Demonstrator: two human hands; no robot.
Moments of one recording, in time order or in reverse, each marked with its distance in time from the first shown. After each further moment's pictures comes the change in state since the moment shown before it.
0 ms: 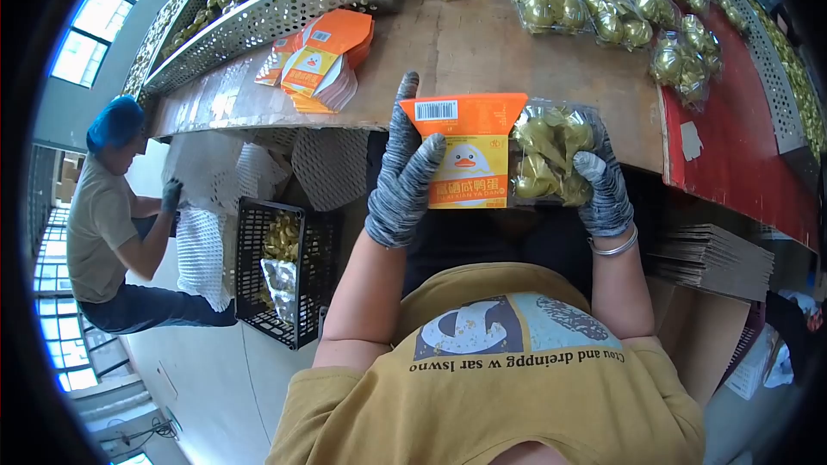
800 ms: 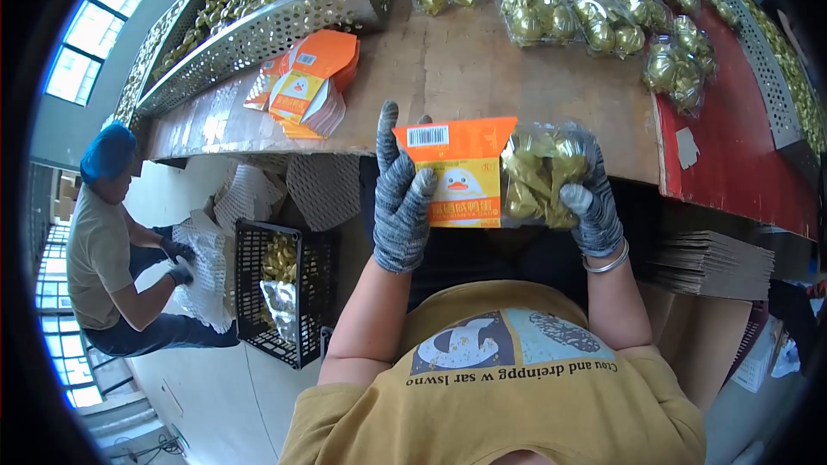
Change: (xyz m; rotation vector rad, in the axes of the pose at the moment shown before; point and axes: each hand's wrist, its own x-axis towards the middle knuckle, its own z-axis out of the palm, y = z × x) left_hand 0.005 -0.026 -0.008 0.296 0.091 0.328; right_hand 0.001 0.015 -0.012 -0.205 0.056 -0.148
